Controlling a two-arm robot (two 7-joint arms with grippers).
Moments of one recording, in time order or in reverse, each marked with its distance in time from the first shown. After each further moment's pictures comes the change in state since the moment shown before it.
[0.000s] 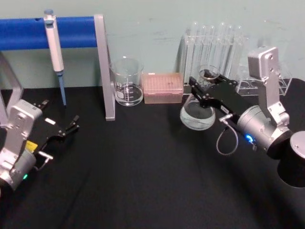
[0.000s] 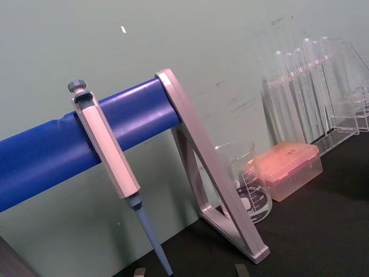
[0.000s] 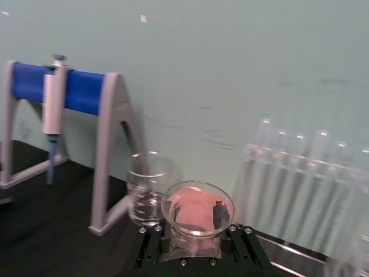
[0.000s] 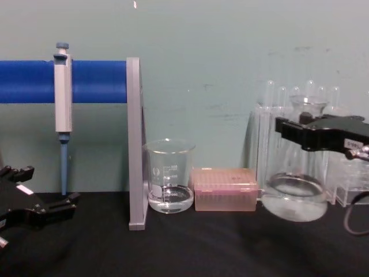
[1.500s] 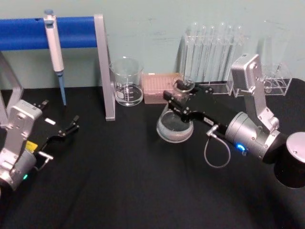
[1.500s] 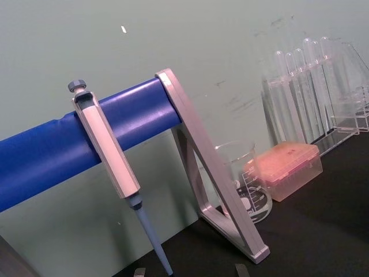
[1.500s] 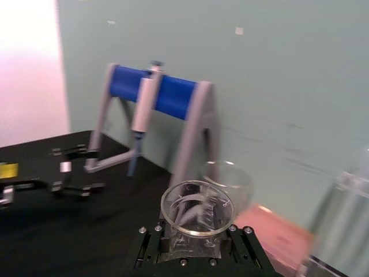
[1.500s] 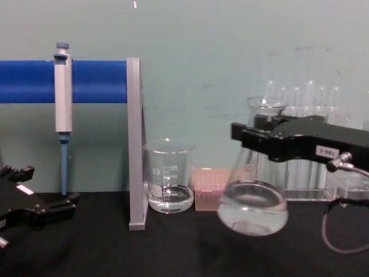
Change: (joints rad) left arm 0.000 0.000 0.000 0.000 0.000 0.000 0.000; right arm -0.002 -0.004 -0.018 -0.017 -0.033 -0.032 0.257
